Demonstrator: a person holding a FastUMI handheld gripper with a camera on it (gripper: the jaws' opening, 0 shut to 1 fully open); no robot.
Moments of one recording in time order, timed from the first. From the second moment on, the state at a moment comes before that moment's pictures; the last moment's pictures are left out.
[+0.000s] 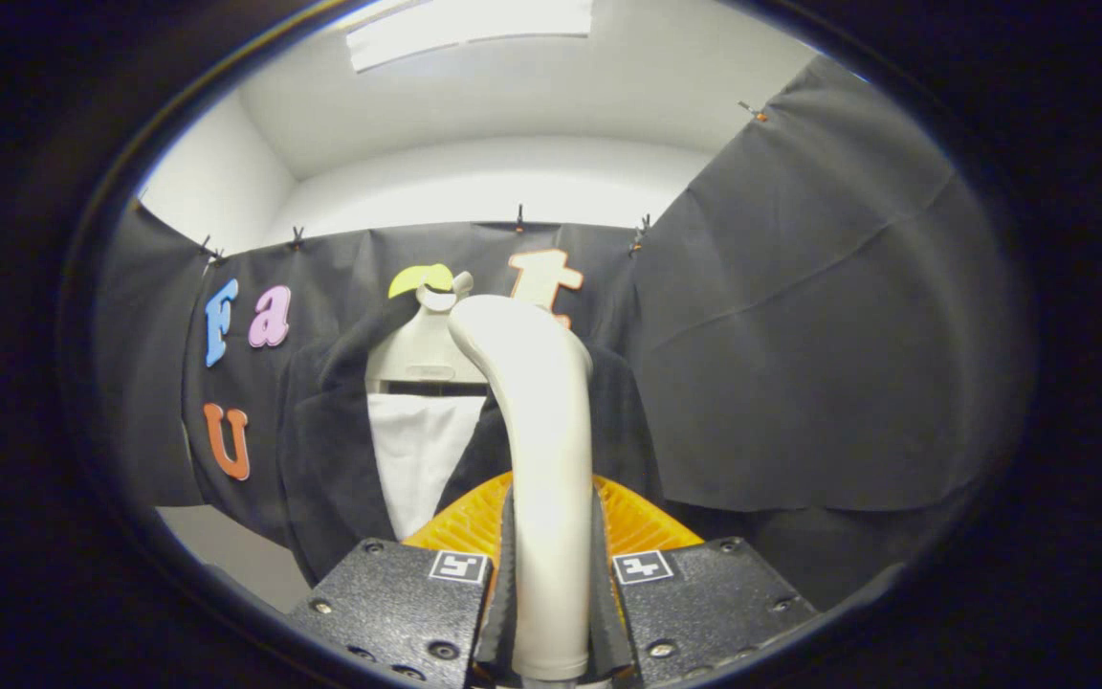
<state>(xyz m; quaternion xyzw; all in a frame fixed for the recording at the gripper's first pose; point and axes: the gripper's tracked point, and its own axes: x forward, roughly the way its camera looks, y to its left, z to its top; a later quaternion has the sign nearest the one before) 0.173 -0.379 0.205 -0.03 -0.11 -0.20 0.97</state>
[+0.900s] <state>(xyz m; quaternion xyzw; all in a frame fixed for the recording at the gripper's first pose) 0.194 -0.392 0.196 -0.07 -0.08 -0.26 0.96</state>
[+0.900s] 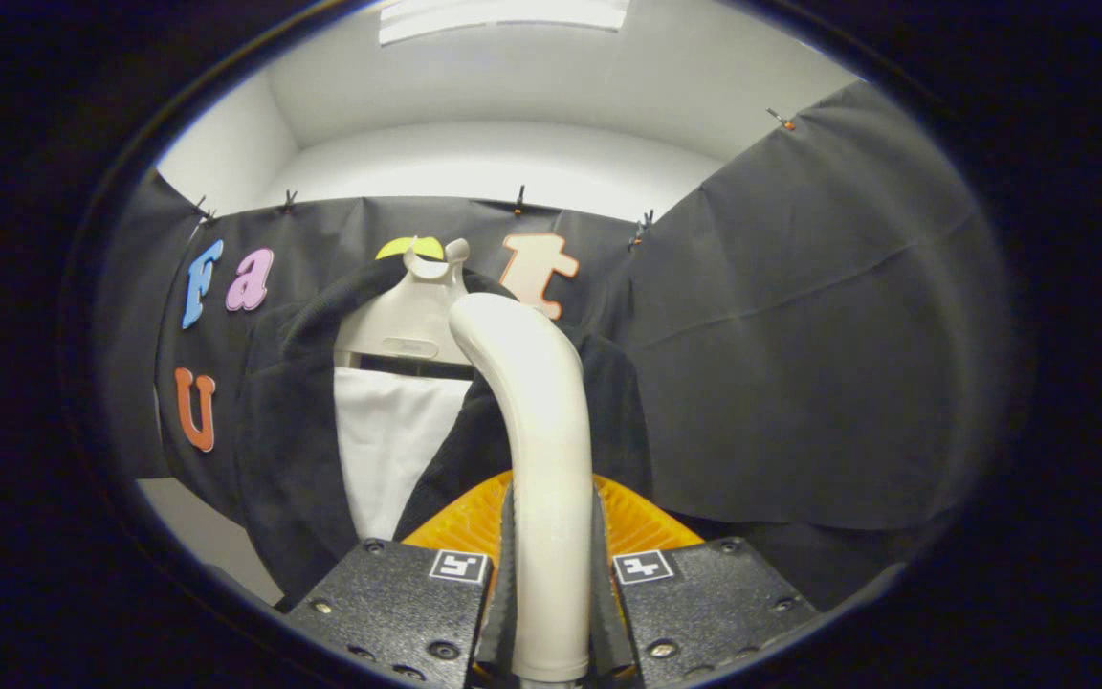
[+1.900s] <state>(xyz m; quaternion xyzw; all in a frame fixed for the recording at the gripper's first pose) 0.143 -0.382 0.089 -0.03 -0.01 -0.31 0.95</state>
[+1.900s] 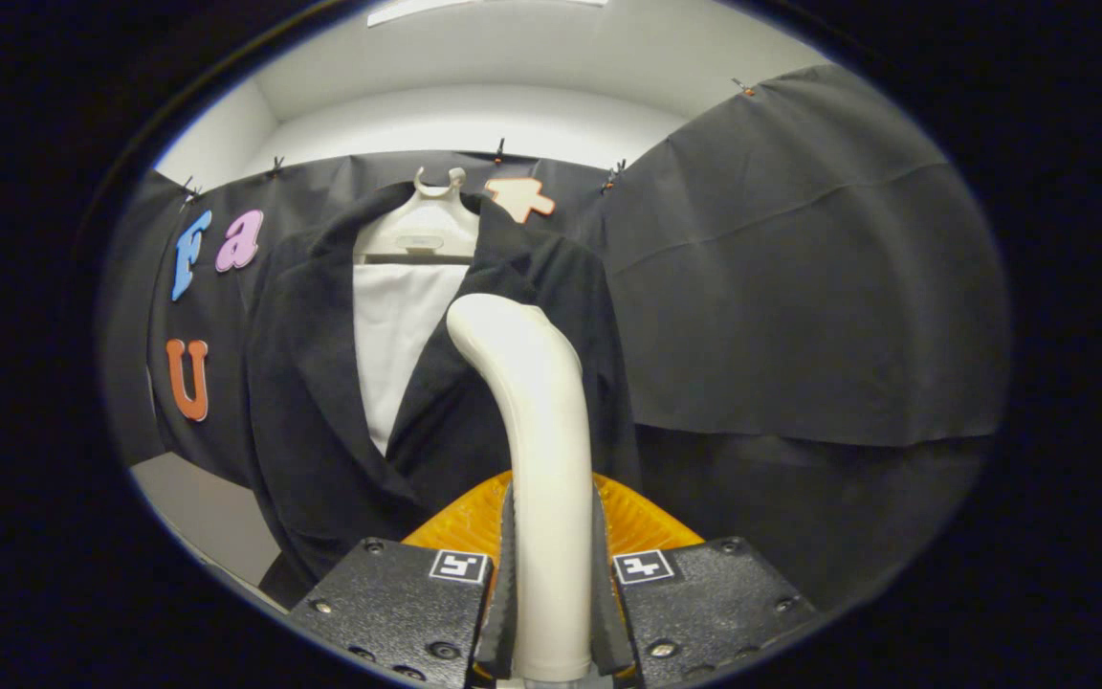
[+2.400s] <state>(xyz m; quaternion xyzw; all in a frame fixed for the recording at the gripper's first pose) 0.135 -0.378 0.014 -0.02 0.04 -0.31 0.95</state>
